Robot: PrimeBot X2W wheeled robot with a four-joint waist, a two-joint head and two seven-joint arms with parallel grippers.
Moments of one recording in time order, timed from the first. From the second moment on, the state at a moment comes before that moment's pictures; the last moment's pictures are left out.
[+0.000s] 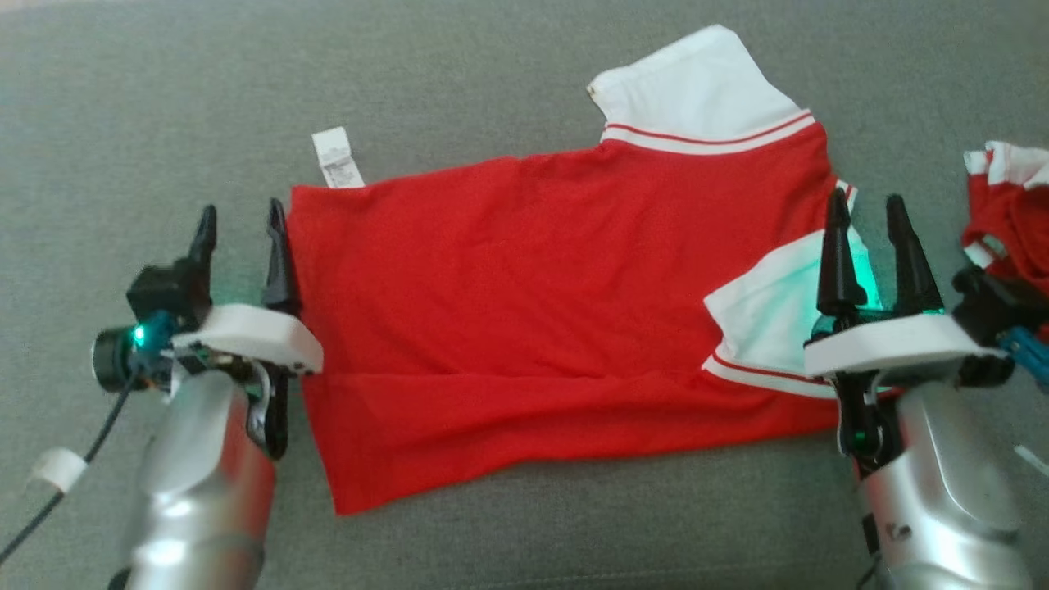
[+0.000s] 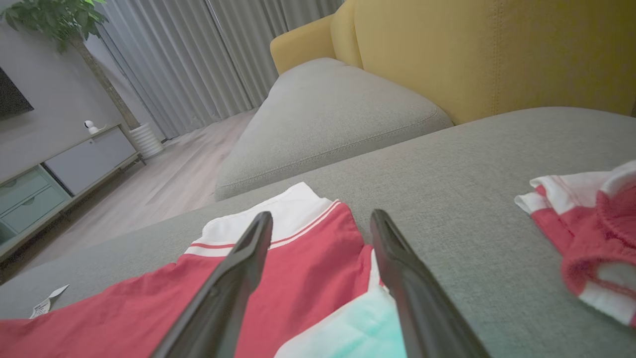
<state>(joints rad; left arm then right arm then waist) -0.57 0.08 -0.08 0.78 -0.23 -0.04 -0.26 -0.35 -0.04 -0.01 0.46 0.33 0.13 -0.26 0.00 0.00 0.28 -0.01</state>
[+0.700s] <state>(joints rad) -0.68 0.08 -0.10 0.94 -0.17 -0.04 -0.26 -0.53 -0.11 0.07 0.49 0.30 0.13 -0.19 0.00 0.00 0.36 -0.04</state>
